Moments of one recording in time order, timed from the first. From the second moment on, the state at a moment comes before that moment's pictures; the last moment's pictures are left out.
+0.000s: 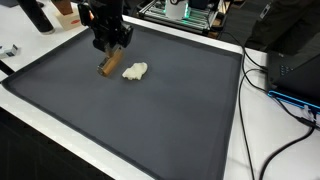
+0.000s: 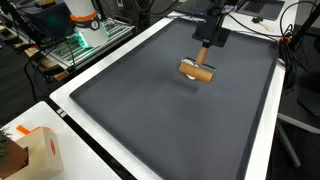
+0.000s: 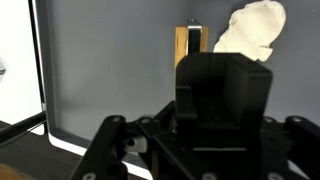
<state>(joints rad) 0.13 0.43 0.01 -1.69 -0.40 2.06 0.22</state>
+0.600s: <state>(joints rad) -0.02 0.26 0.05 -1.74 -0.06 2.01 -0.43</state>
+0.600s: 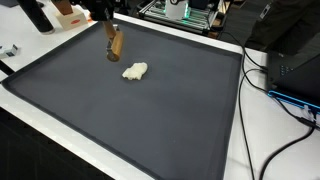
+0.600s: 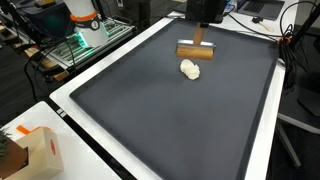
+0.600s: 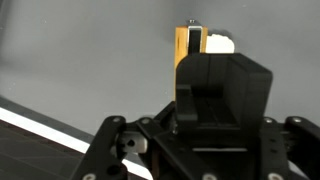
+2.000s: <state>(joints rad) -0.04 0.14 0.07 -1.76 0.03 1.77 -1.29</state>
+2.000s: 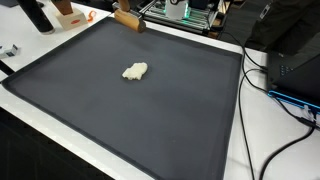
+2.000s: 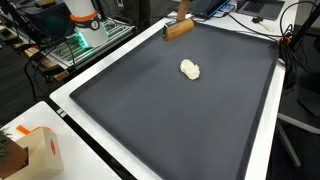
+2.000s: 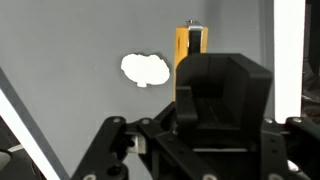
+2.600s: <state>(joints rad) -0.01 0.18 0.07 -1.86 0.03 1.97 -1.32</state>
